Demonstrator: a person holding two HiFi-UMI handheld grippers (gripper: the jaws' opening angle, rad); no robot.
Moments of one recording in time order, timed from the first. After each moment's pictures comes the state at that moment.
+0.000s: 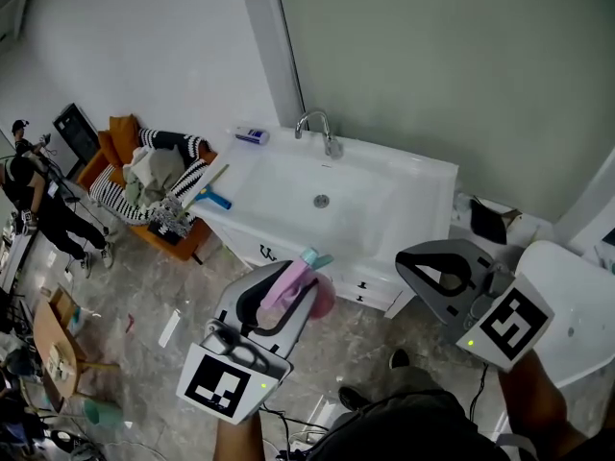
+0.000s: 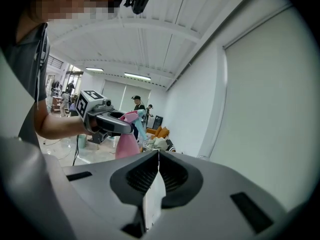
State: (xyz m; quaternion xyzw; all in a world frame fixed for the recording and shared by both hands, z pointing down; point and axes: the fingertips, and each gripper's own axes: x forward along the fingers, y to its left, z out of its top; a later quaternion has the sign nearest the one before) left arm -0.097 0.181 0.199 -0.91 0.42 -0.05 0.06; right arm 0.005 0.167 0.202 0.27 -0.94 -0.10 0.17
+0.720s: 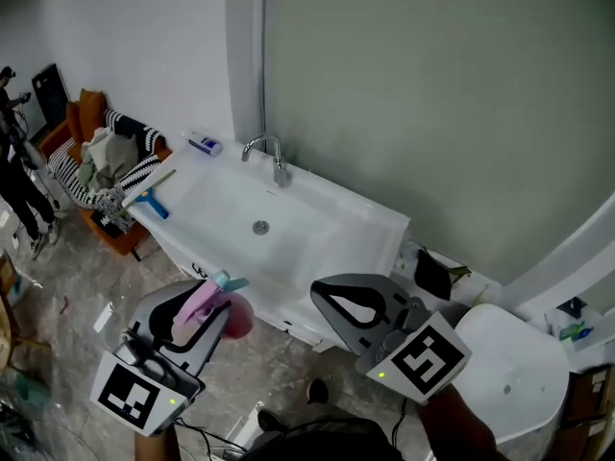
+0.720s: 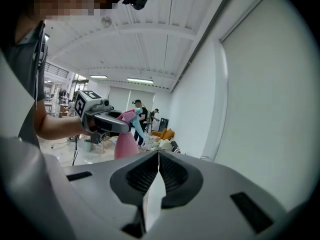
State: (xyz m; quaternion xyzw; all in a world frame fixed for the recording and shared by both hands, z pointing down) left arm -0.075 0.106 0.206 -0.89 0.45 -0.09 0.04; right arm 0.023 0.078 0.211 0.22 -0.96 -0.08 0.14
